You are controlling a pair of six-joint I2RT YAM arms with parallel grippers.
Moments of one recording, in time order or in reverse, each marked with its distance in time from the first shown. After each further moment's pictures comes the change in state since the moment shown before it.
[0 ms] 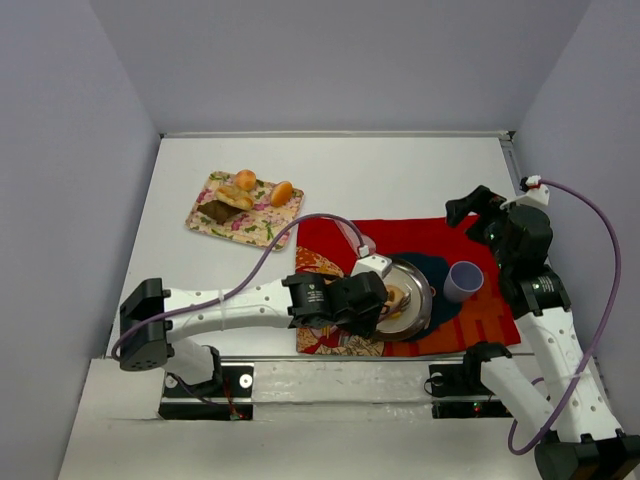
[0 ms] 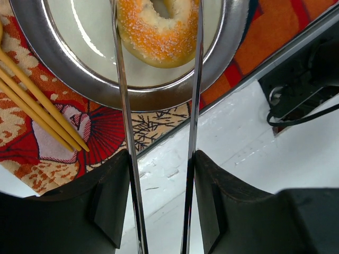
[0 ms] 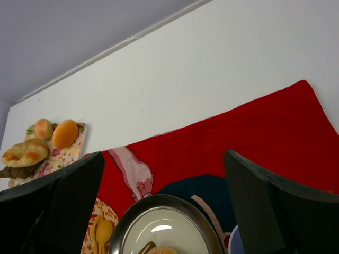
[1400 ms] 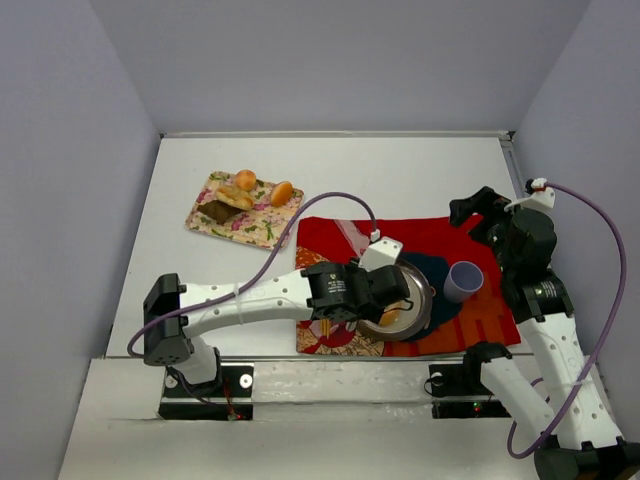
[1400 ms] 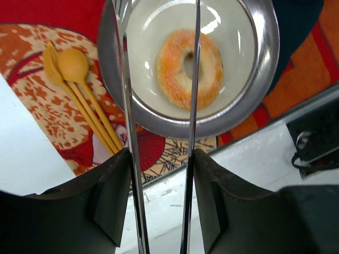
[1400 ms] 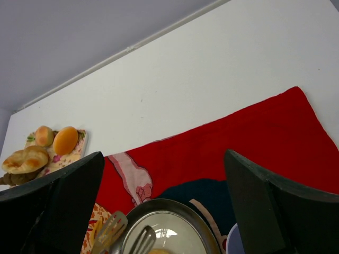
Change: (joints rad) left arm -0.033 0.145 0.263 -0.249 -0.237 0.000; right arm 0.000 -0.032 -0.001 -0.001 0.029 -0.004
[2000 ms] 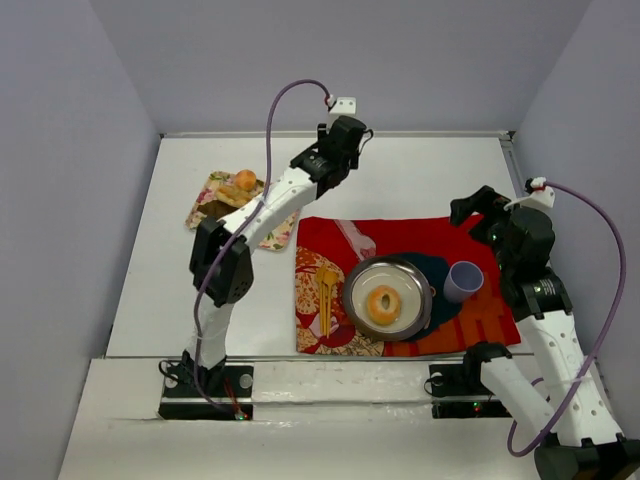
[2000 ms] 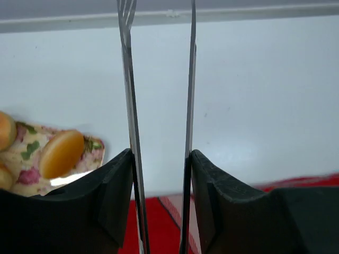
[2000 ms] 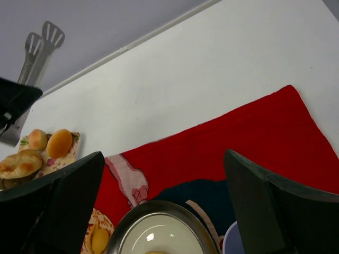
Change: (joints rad) left arm 0.651 0.357 0.410 0.464 -0.077 0.399; right arm 0.000 0.014 0.000 -0.001 0.014 0.001
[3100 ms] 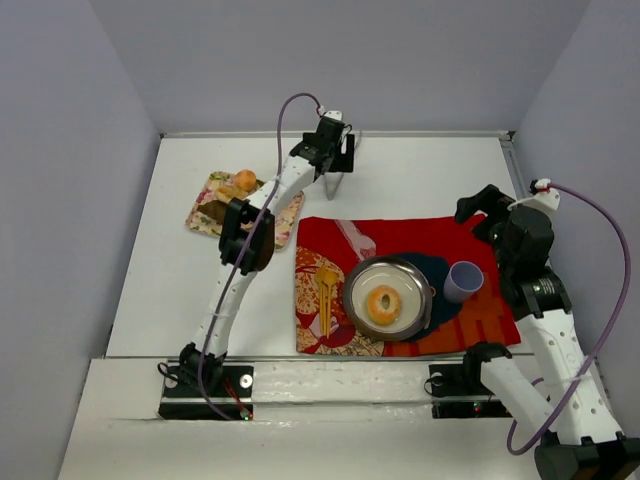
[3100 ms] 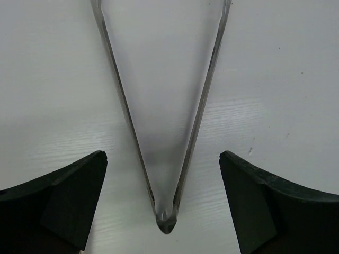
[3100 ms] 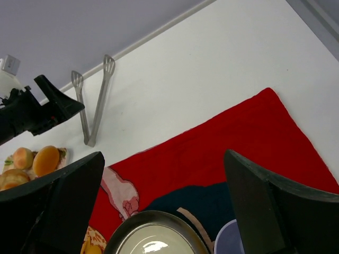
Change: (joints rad) left arm 0.218 0.572 0.468 -0.021 0.319 0.062; right arm 0.000 0.016 -0.002 -0.001 0.106 0.003
